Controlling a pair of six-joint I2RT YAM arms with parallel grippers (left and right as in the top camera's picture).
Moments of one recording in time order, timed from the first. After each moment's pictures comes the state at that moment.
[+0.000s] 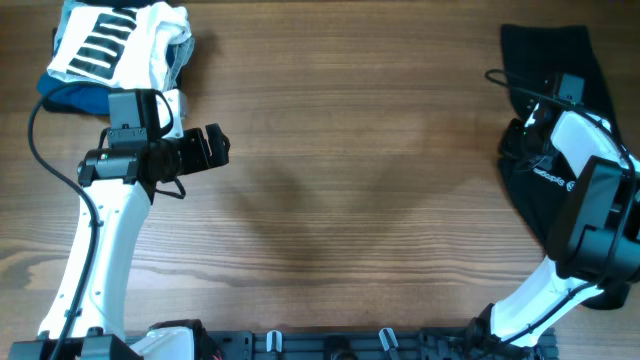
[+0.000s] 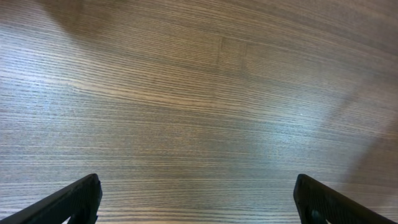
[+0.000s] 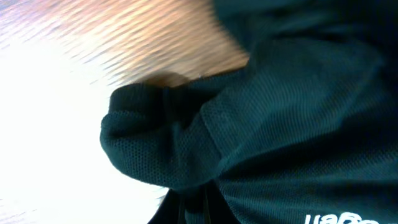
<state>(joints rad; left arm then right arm) 0.05 1.37 1.05 -0.74 0.23 -0.19 -0.30 1.97 1.26 -0.66 -0.01 0.17</state>
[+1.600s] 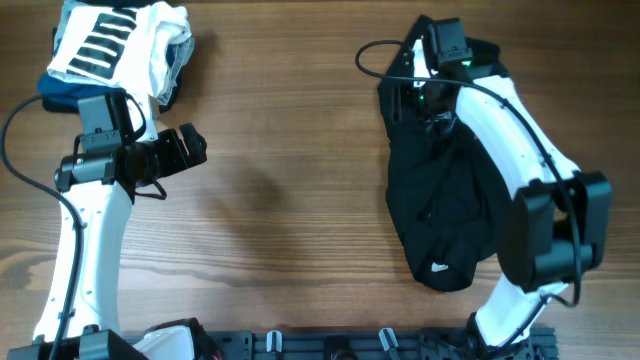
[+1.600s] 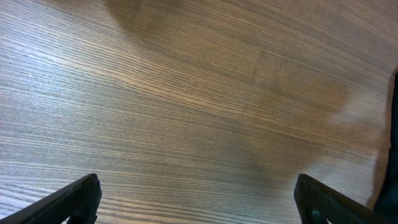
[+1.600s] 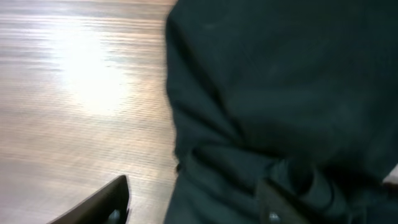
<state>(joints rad) 0.18 1.37 1.05 -0.76 0.23 -0.20 0.21 1.94 1.54 -0.84 -0.05 0.14</state>
